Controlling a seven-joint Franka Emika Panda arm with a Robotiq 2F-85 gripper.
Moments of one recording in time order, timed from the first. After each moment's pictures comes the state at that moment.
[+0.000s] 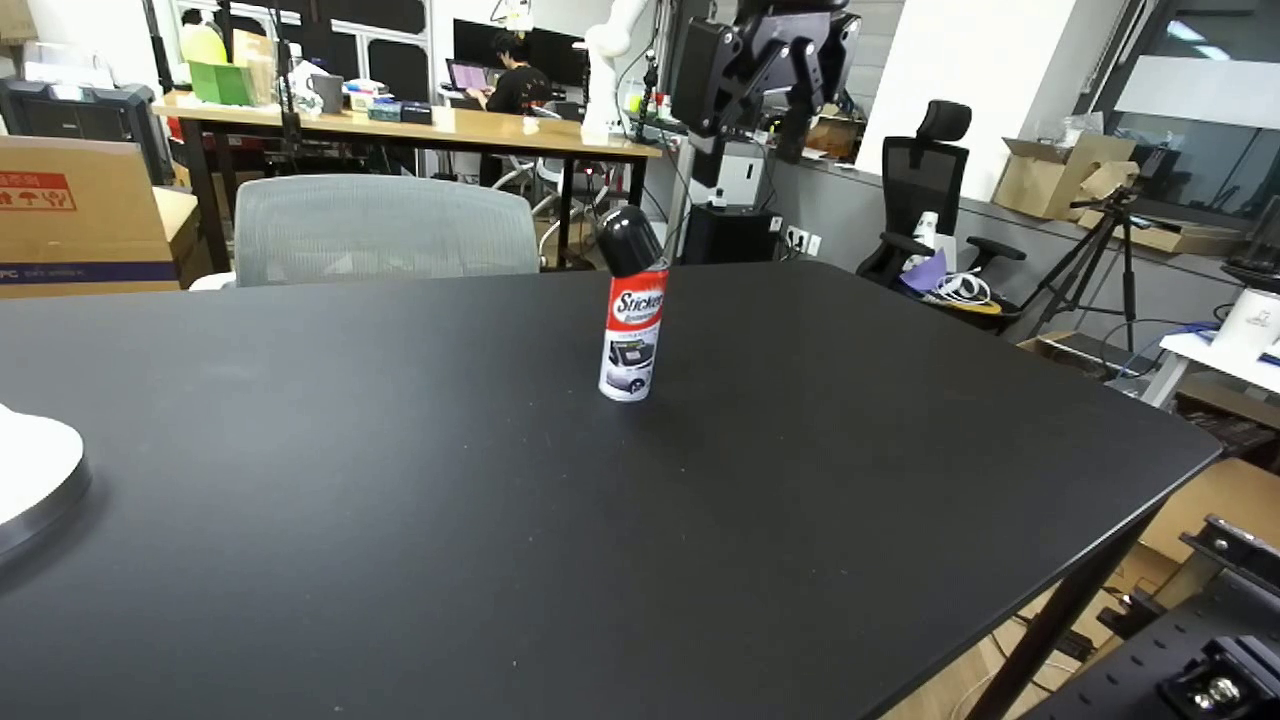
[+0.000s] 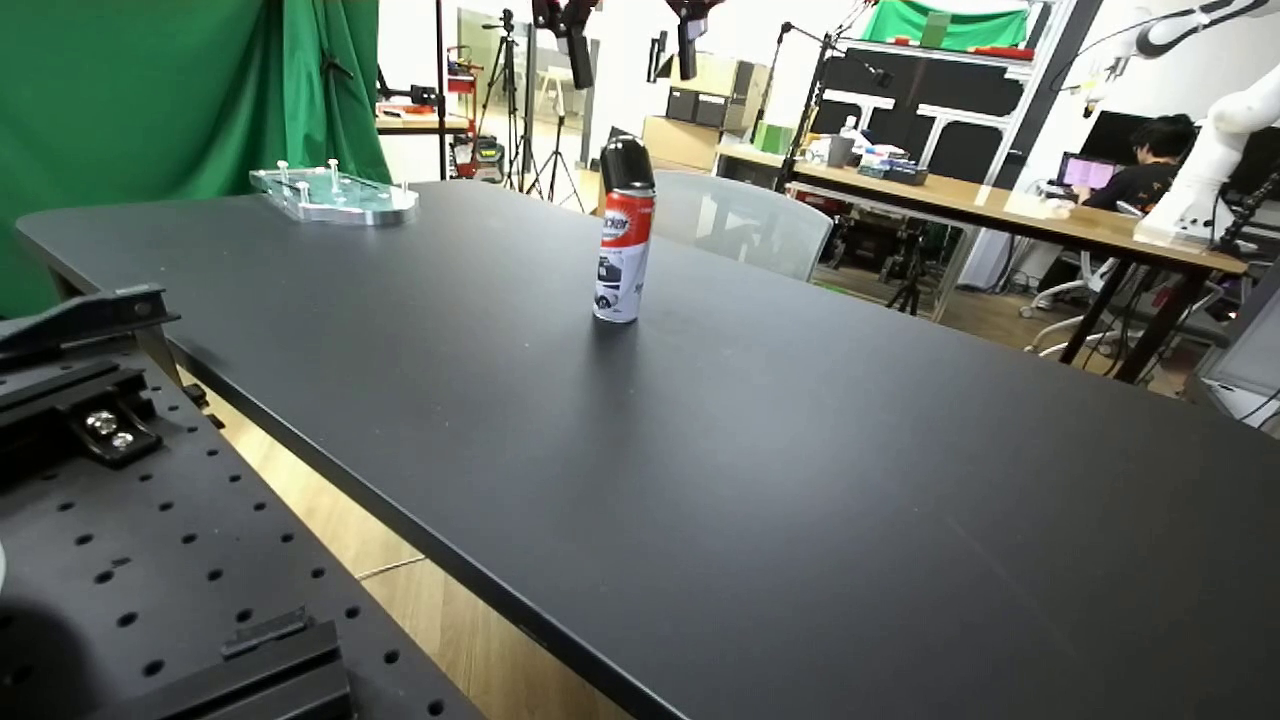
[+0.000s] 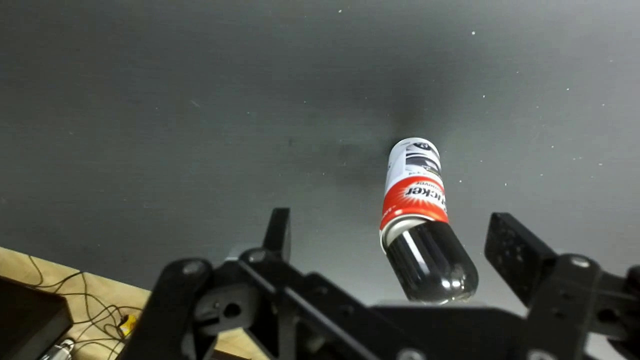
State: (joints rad) arm -0.07 -0.22 0.19 -2.62 -0.28 2.62 0.09
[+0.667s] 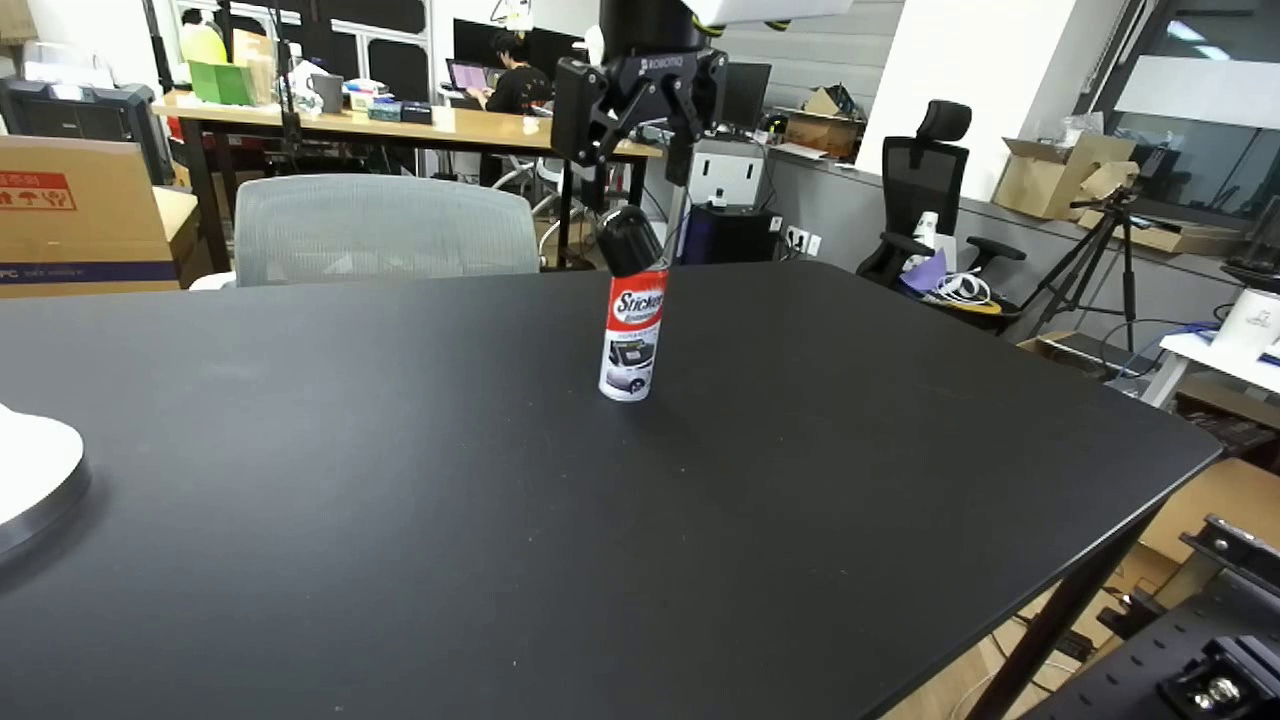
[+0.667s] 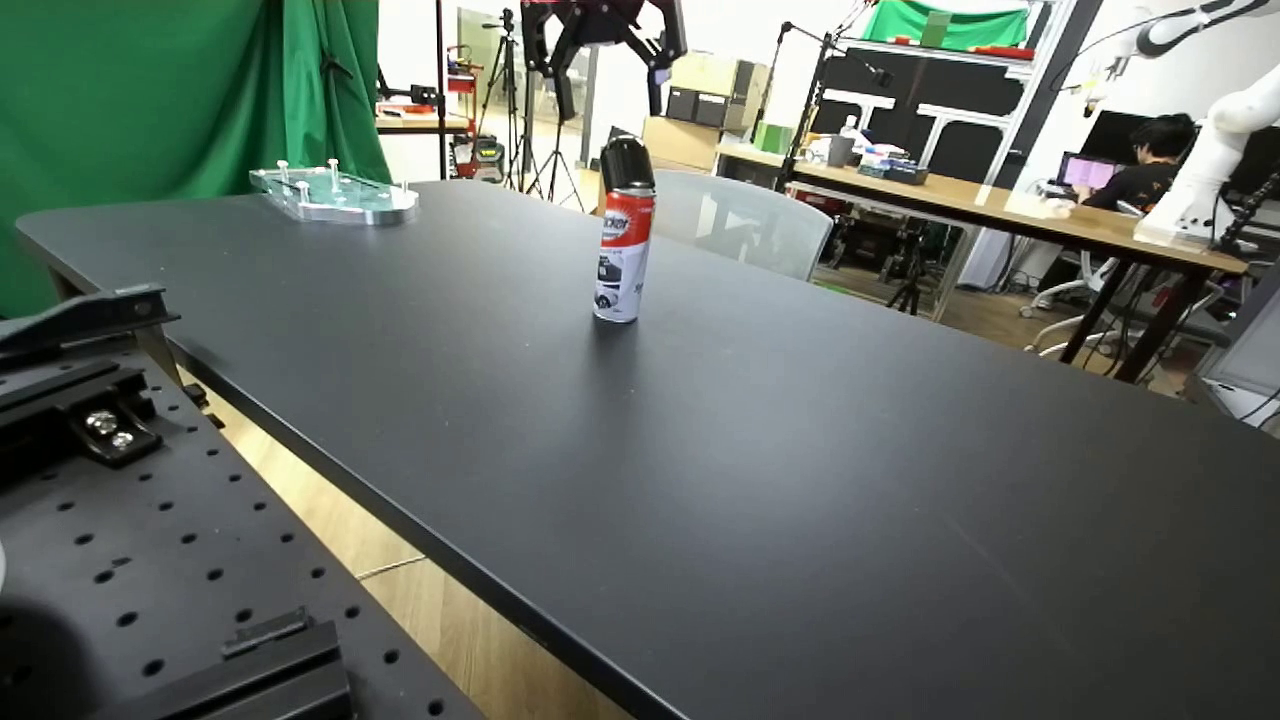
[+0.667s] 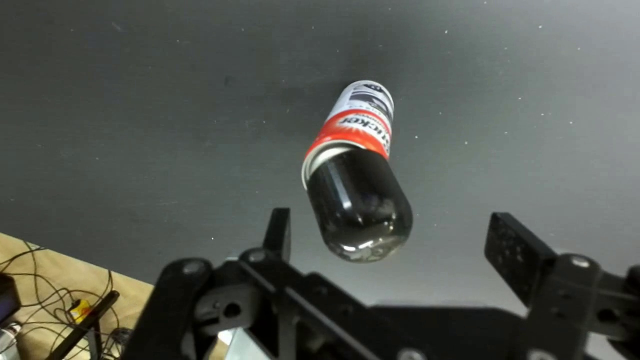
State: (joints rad) arm 0.03 0.03 0.18 -2.41 -0.37 2.63 0.19
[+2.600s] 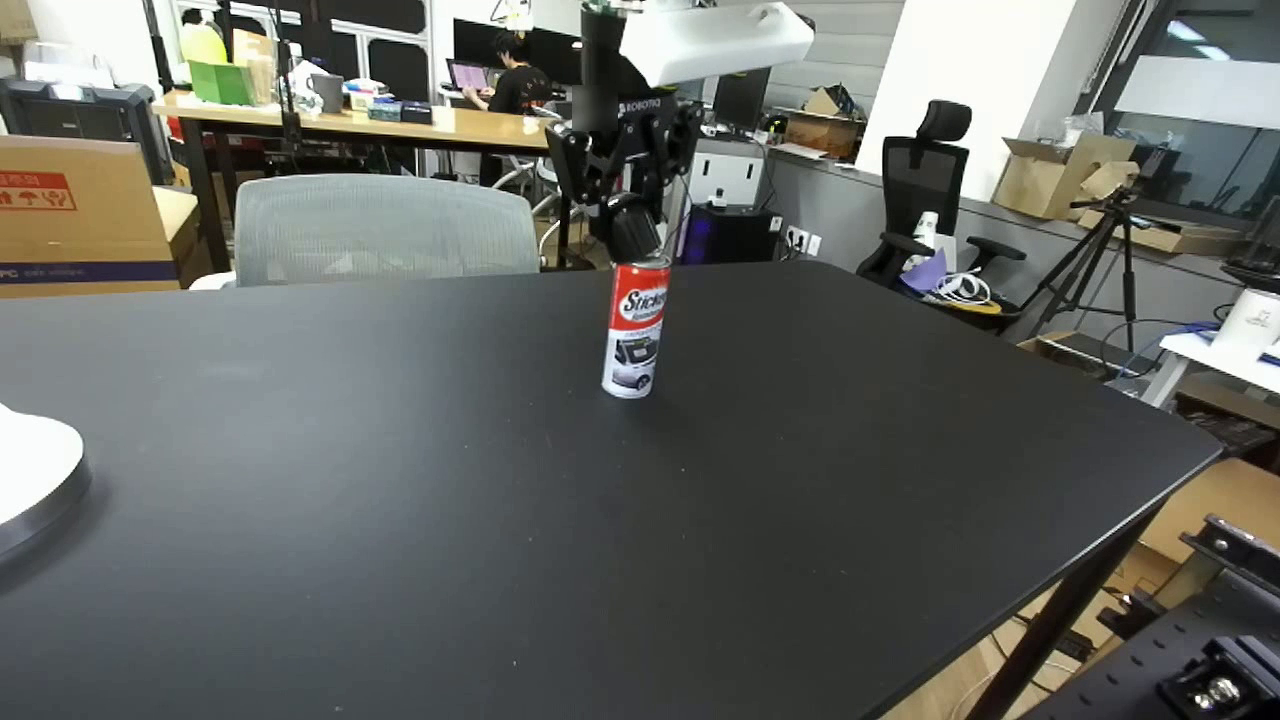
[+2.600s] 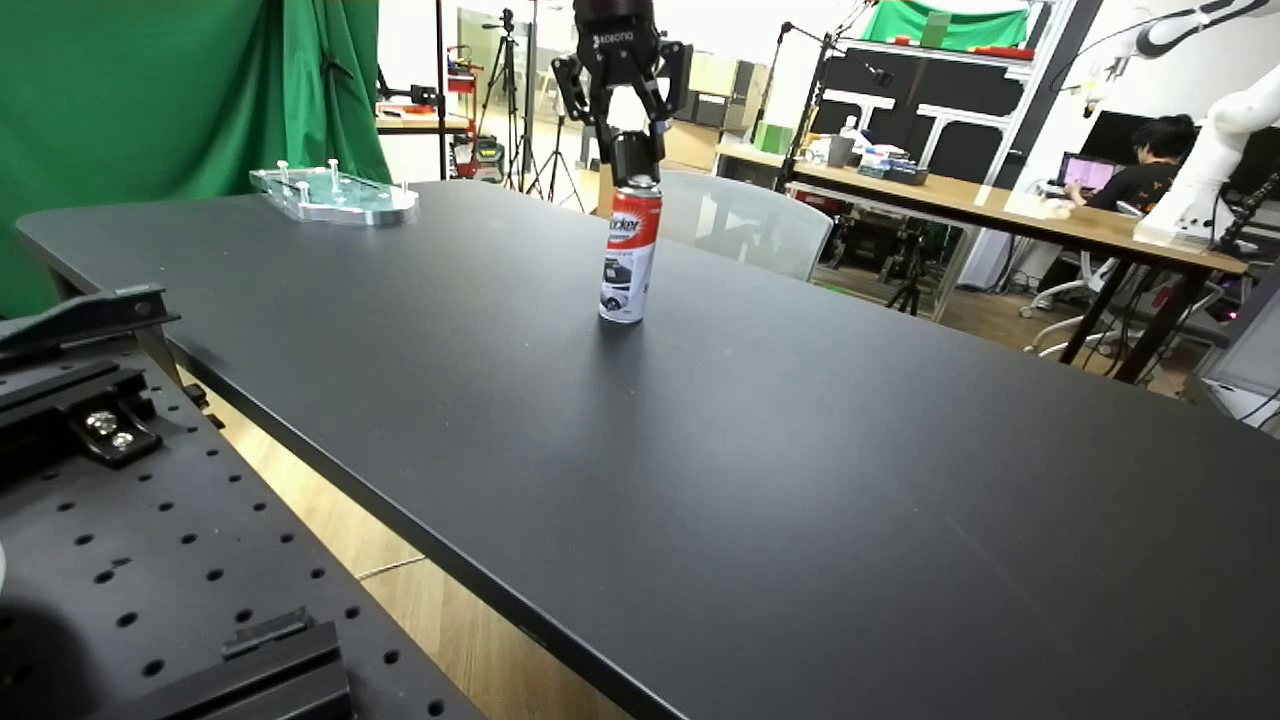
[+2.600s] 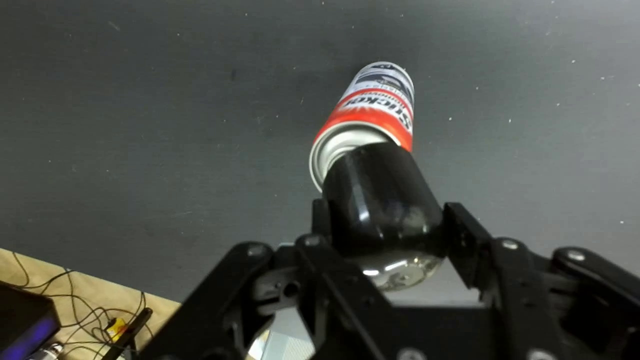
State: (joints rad) arm 0.15 0.17 0.04 -2.31 -0.47 2.63 0.34
